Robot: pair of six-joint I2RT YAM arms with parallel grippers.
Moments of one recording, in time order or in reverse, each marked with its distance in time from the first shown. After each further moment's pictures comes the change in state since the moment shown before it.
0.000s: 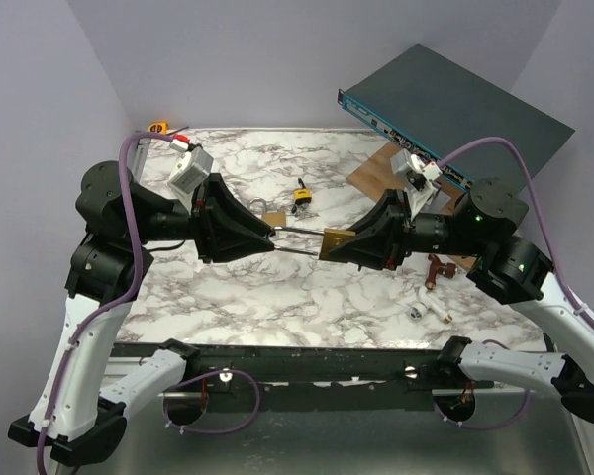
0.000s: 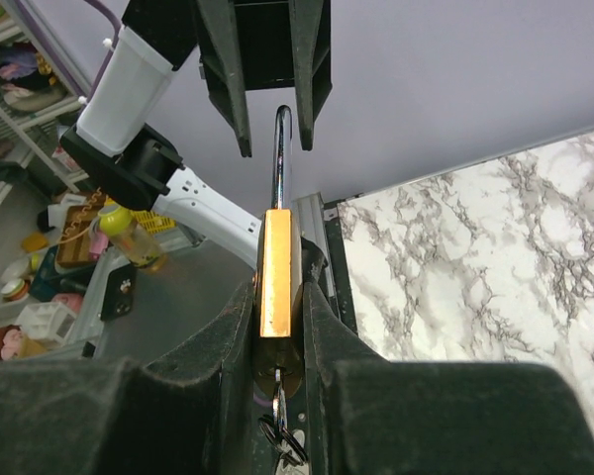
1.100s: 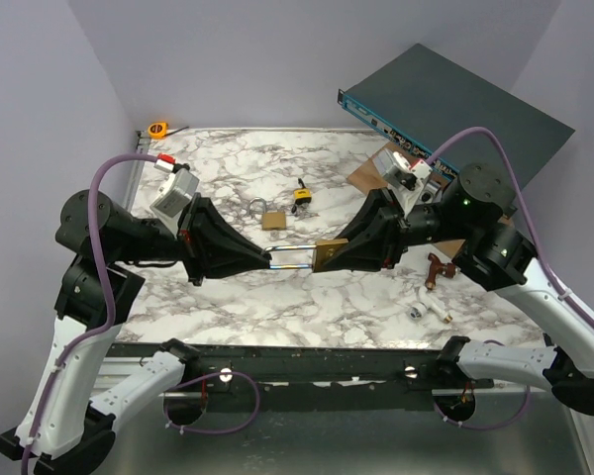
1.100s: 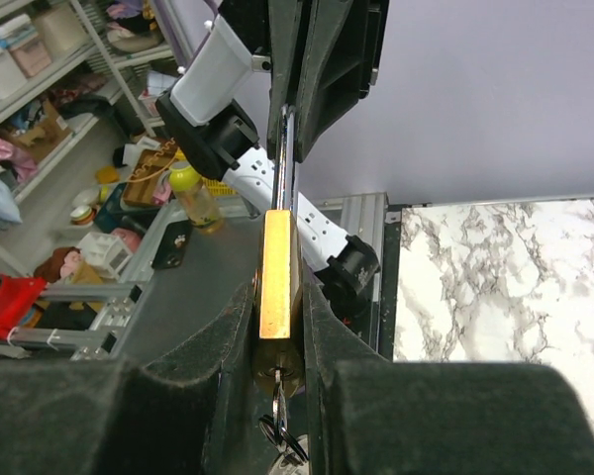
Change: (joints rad) left arm -0.087 -0.077 -0.061 0.109 -0.023 -0.108; right arm -0.015 0.093 0.050 0.084 -0.264 -0.018
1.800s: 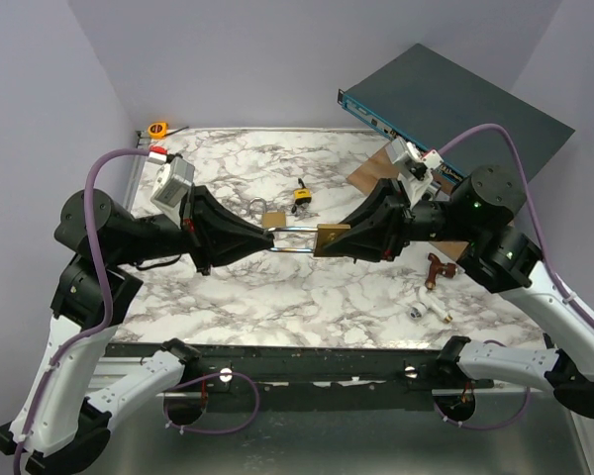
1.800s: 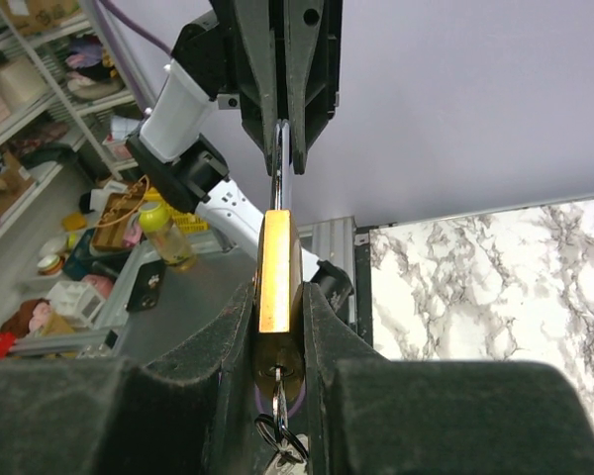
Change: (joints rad) left arm -0.064 -0.002 0.025 -0.047 -0.222 0.039; right arm -0.009 -0.011 -0.005 0.043 0.101 0.050
